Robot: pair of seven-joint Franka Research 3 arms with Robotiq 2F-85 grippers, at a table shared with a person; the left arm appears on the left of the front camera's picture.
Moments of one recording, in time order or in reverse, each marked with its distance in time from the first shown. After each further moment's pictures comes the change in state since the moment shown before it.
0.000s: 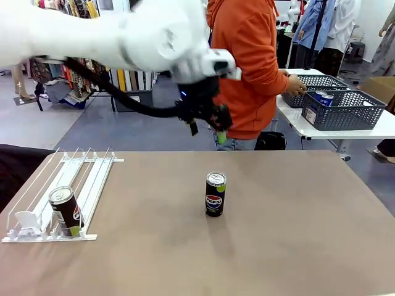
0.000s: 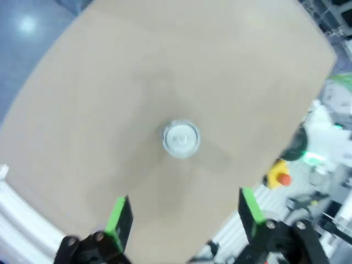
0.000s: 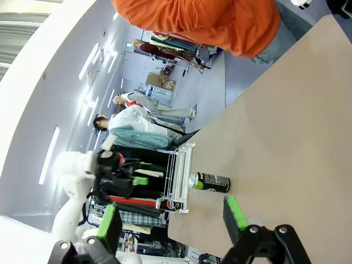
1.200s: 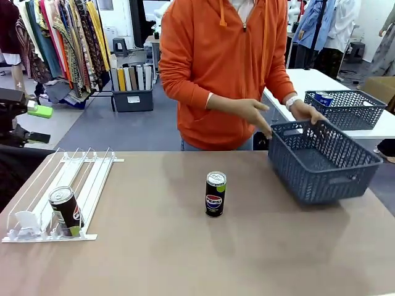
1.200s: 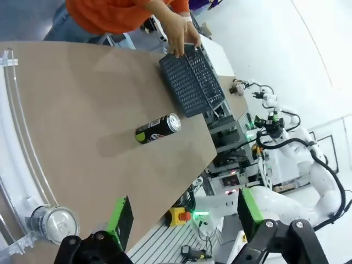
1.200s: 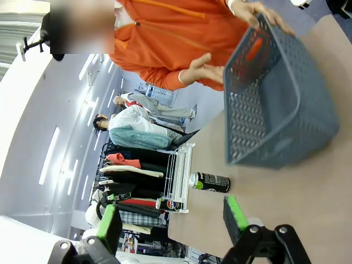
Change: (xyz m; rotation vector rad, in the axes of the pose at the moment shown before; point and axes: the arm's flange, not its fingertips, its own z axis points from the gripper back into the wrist) left arm -0.361 0.221 0.094 -0.594 -0.643 0.545; right arm 0.000 0.000 0.000 0.000 -0.001 0.000
